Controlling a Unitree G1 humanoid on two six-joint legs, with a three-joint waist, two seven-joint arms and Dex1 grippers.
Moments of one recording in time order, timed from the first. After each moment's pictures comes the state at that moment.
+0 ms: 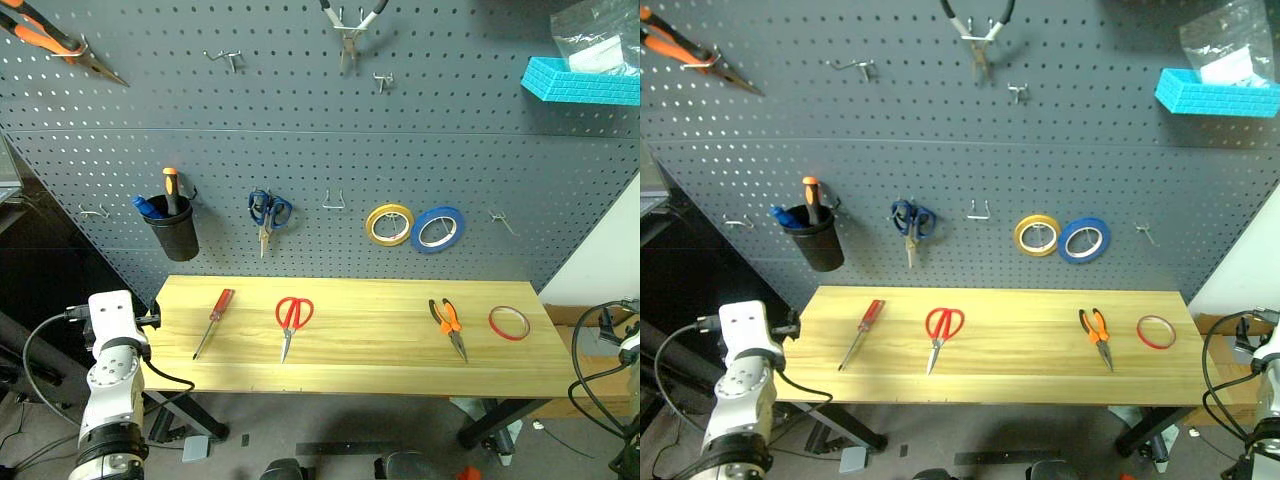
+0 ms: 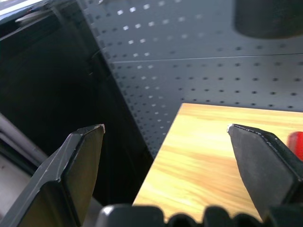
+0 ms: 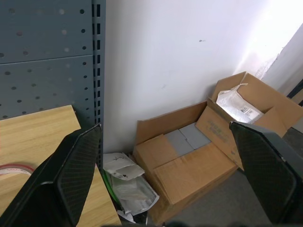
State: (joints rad) left arm -0.19 0.49 0.39 0.63 -0.11 -0.06 0.02; right arm -0.30 -0.71 -0.47 0.99 0.22 -0.12 0.14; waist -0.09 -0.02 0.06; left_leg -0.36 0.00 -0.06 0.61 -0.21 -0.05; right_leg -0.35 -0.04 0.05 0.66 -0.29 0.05
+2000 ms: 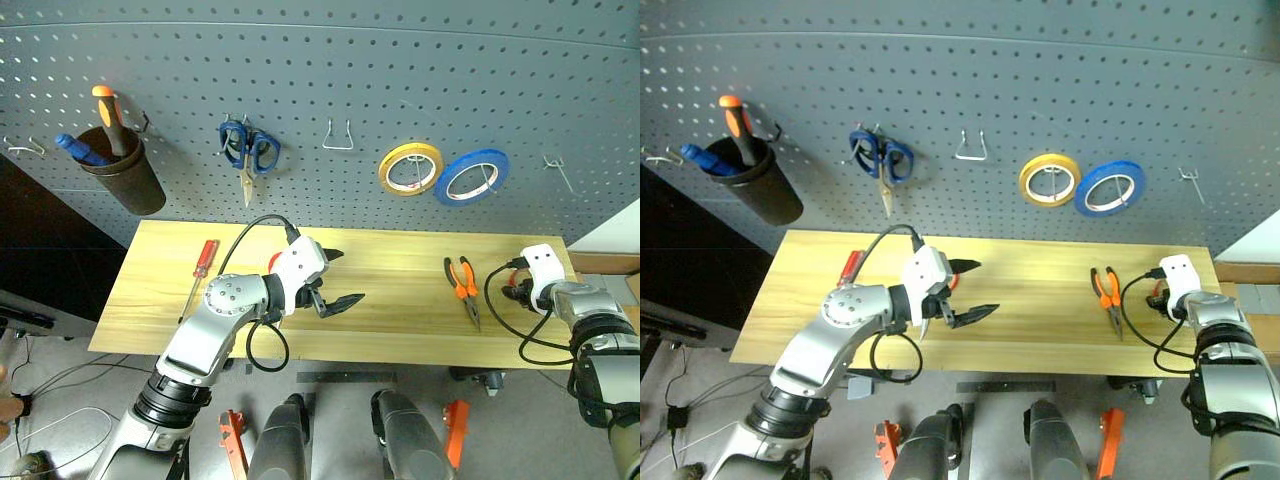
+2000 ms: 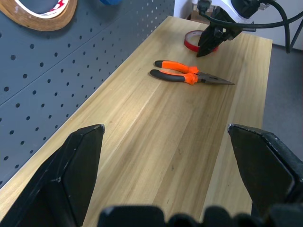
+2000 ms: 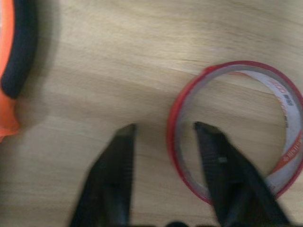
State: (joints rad) left arm -0.38 0.48 -0.23 -0.24 -0.20 0.42 -0.82; right arm -0.80 -0.66 0.00 1.22 -0.06 0.31 0.55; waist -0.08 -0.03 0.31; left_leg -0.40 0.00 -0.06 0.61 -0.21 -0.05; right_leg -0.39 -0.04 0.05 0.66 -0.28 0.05
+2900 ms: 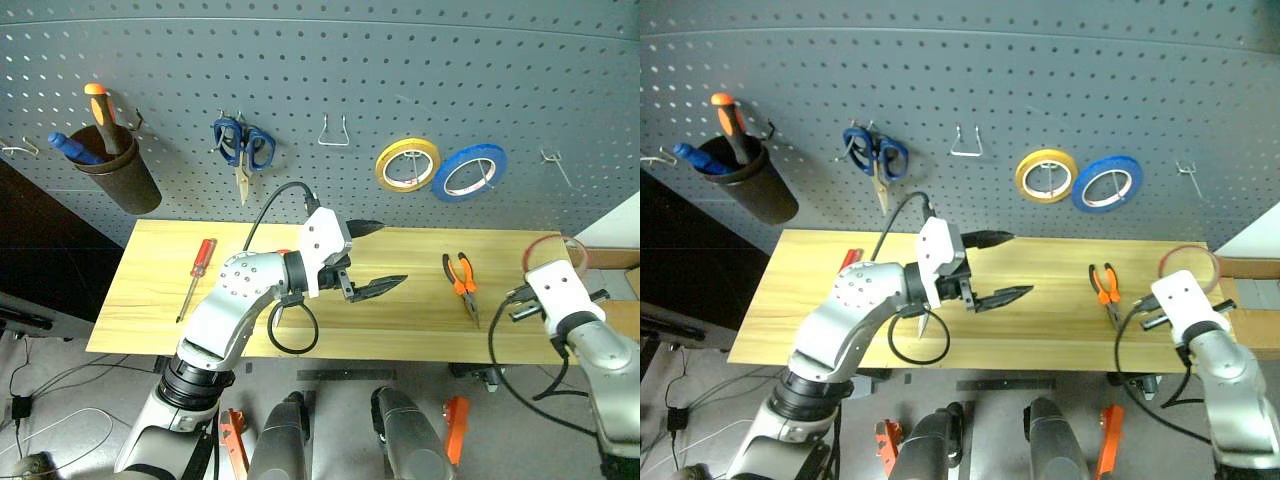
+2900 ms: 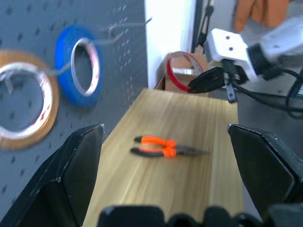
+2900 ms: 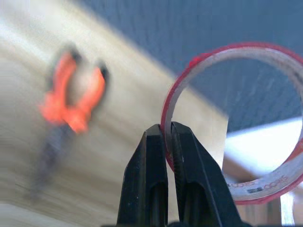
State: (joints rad) left arm -0.51 0.36 -0.23 -0.28 -0.29 0.36 -0.84; right arm 0.08 -0.53 -0.17 -0.57 -0.21 0.56 0.26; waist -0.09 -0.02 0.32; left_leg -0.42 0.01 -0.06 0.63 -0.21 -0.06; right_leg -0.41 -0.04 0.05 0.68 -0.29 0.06
